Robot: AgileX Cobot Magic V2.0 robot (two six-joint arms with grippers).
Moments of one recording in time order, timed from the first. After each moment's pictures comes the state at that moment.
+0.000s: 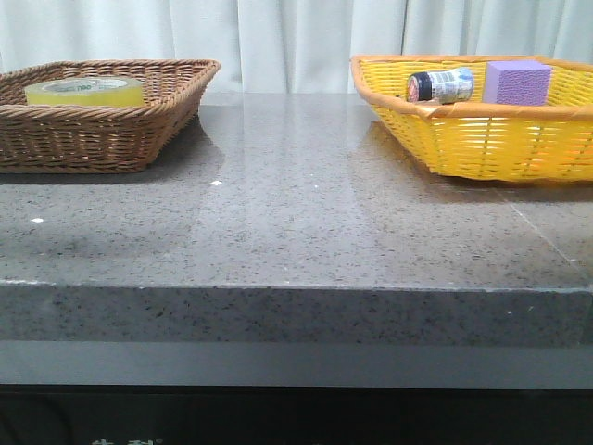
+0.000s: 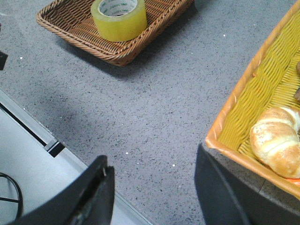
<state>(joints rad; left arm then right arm) -0.60 0.99 -1.07 -0.02 0.90 0.01 0.58 0.90 -1.01 0.14 0.68 -0.02</state>
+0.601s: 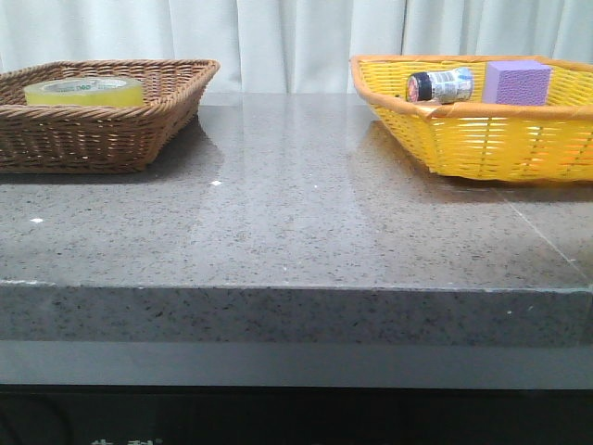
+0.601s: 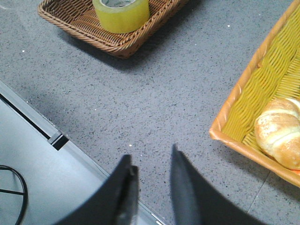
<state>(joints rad) -0.60 0.84 -0.90 -0.02 0.72 -0.03 0.58 0.90 -1.01 0.15 0.70 -0.02</state>
